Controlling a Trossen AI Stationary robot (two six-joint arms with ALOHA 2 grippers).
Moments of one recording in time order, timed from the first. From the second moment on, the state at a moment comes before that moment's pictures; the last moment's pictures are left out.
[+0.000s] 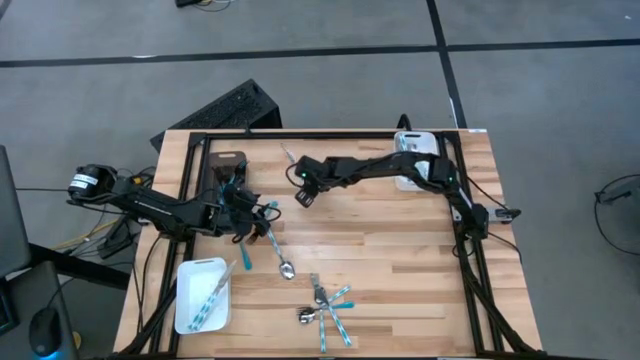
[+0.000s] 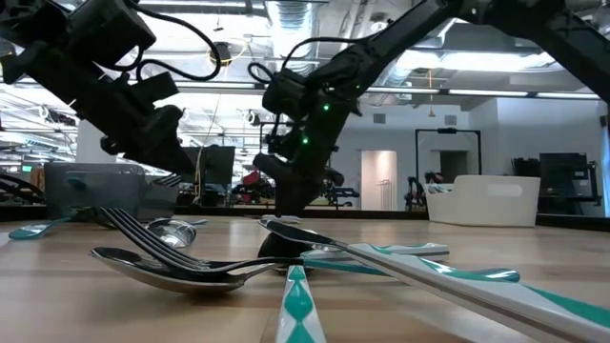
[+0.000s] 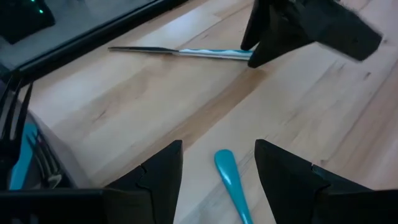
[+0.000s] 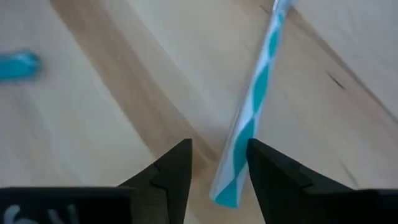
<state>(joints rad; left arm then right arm) -0.14 1.15 0.37 -0.08 -0.77 -0.63 -0.25 2.23 1.65 -0.44 0.18 0.36</state>
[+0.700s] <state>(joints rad) -0.19 1.15 0.37 -0.15 -0.76 -0.71 -0.14 2.24 1.65 -0.51 0.30 0.36</state>
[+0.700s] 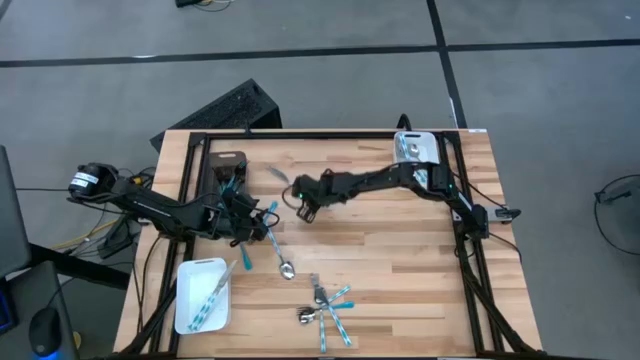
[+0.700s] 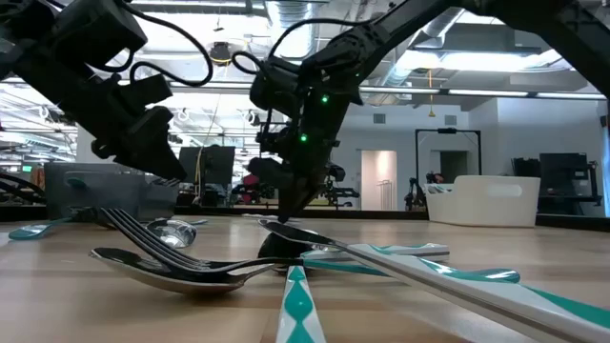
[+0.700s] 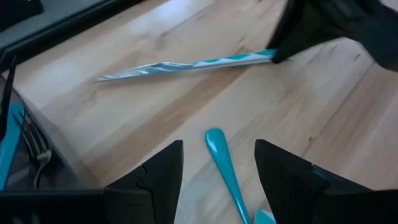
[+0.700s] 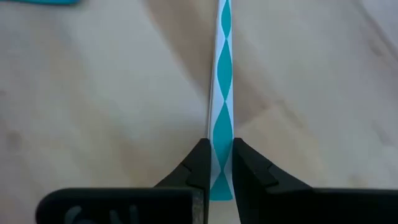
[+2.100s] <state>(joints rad) -0.20 1.15 0.37 0.58 -0.79 -0.16 0.15 2.02 0.97 0.87 0.79 -0.08</state>
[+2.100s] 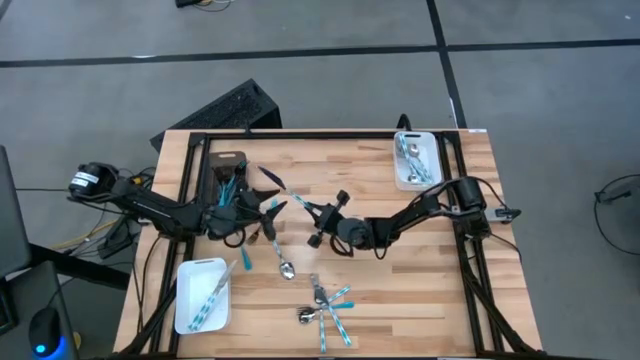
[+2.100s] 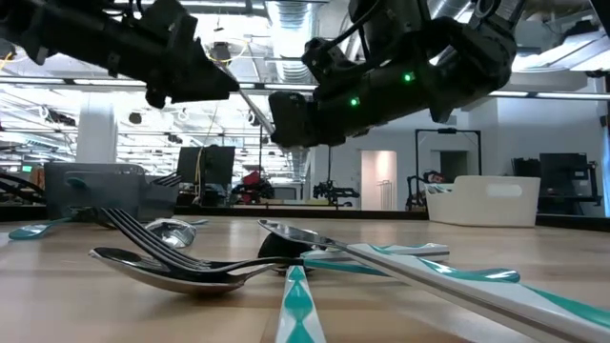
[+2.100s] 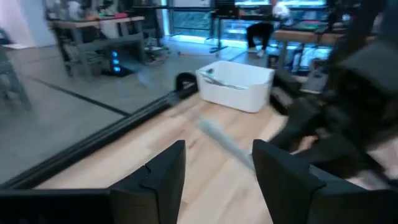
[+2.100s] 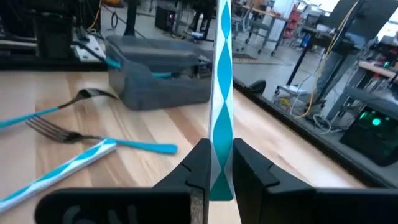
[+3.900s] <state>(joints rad) -0.11 1.15 0.37 0.35 -0.61 -0.17 0.07 2.01 0.97 0.67 0.73 0.32</state>
